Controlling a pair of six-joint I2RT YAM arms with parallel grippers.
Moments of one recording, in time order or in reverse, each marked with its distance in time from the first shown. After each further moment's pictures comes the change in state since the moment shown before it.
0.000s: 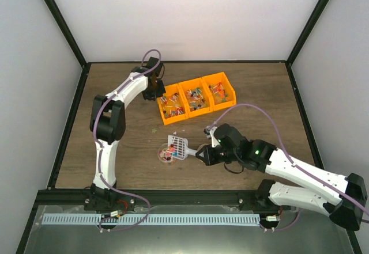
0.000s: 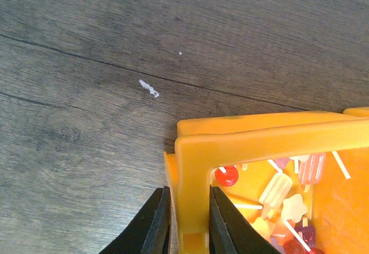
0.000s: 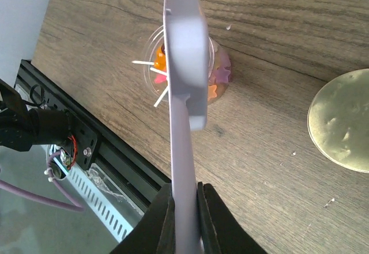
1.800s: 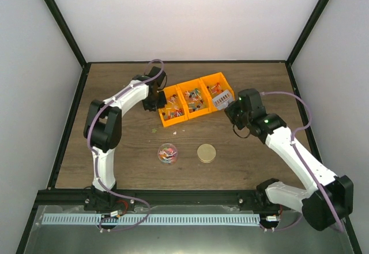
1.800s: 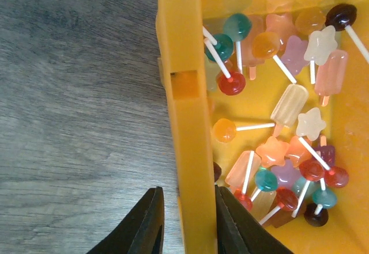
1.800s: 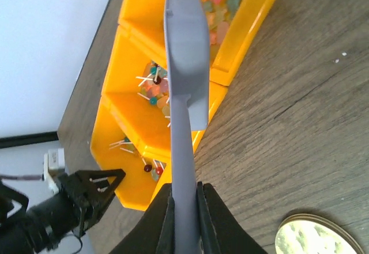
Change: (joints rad) left arm -0.064 -0.145 -0.225 -0.003 0.021 -0.024; right arm -0.537 0.145 0.184 0.034 0.206 0.496
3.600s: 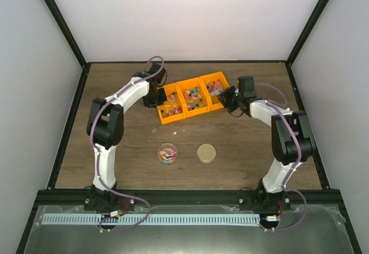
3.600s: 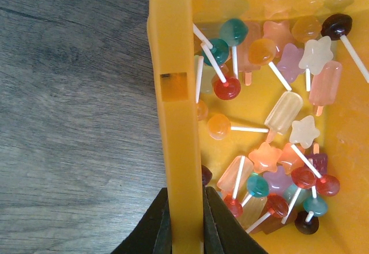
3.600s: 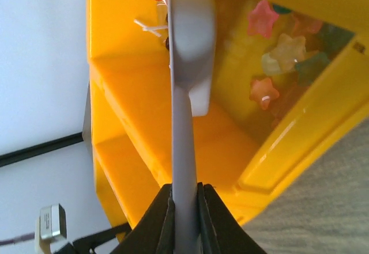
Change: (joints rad) left arm 0.014 0.056 0.087 -0.025 -0.004 0.020; right arm -0.248 0.658 0.104 0.541 -0.418 0.009
